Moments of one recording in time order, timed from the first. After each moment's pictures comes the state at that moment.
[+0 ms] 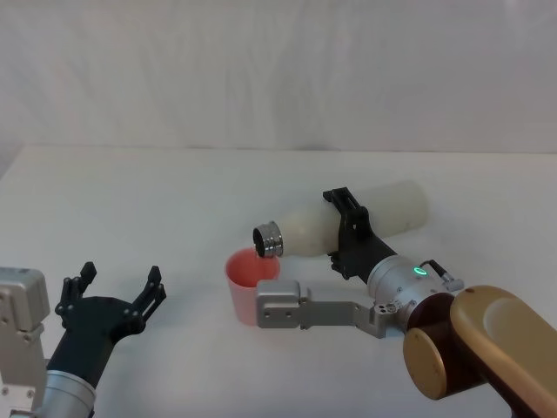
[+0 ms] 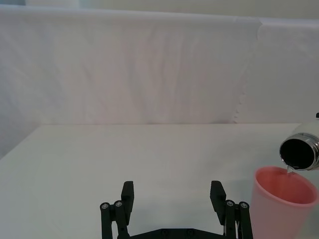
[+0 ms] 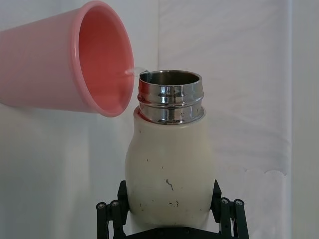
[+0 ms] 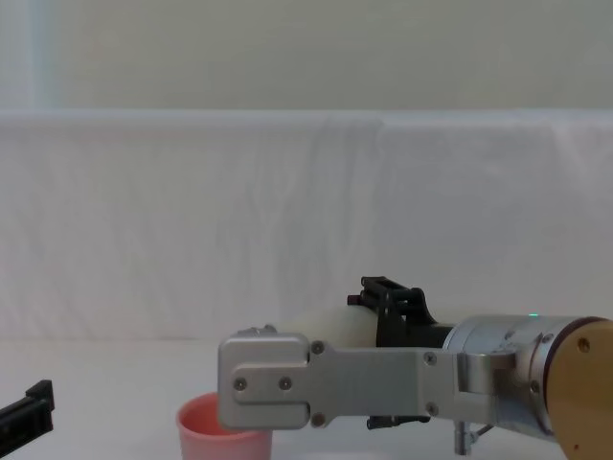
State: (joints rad) left arm 0.27 0.24 0.04 -1.85 -0.25 -0.02 -0.02; right arm 0.39 0.25 -0.70 -1.56 -1.10 0.29 0.34
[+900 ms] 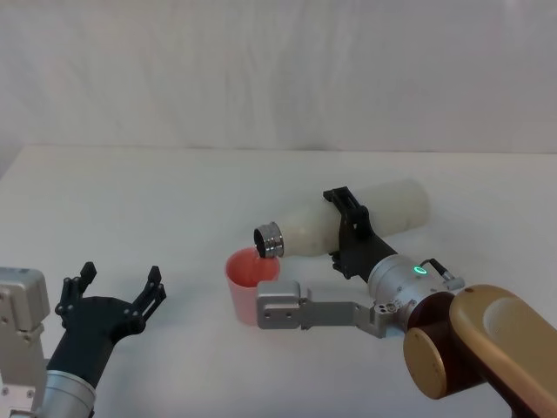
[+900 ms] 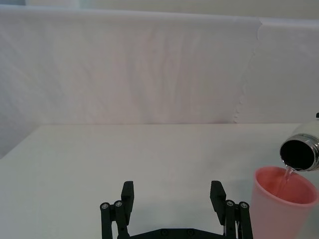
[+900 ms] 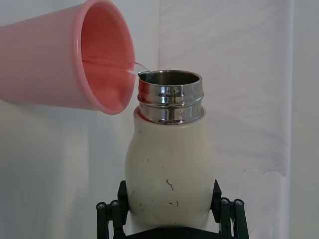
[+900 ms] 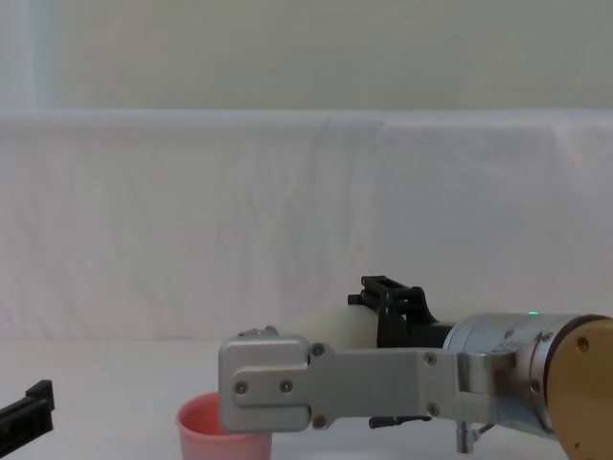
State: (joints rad) left arm 0.27 0.24 0.04 -1.85 -0.25 -0.02 -0.02; right arm 0.39 0.25 -0.71 -1.56 -1.11 0.29 0.34
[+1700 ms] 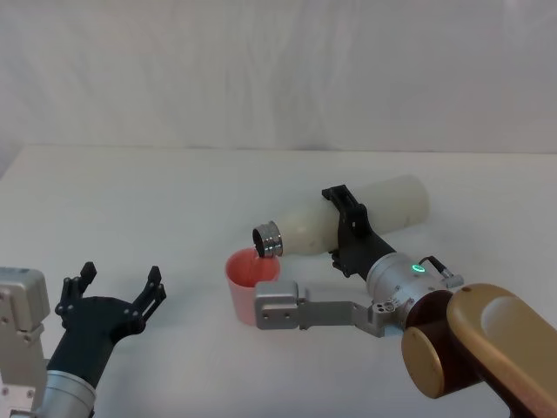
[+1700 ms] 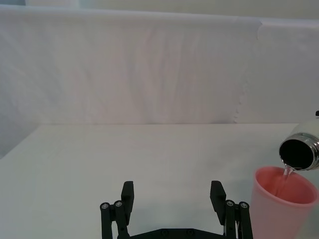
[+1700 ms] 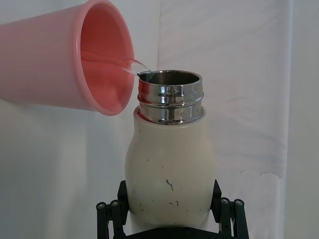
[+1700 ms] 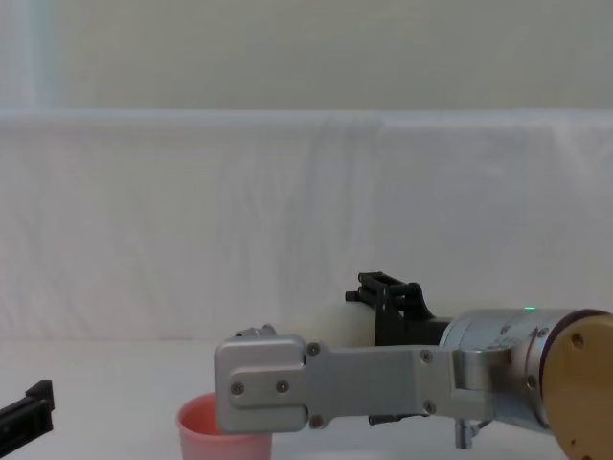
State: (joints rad) left arm 0.27 0.24 0.04 -1.85 -0.25 -0.02 -0.02; right arm 0.40 0.25 -0.72 -1.56 -1.12 0.29 0.35
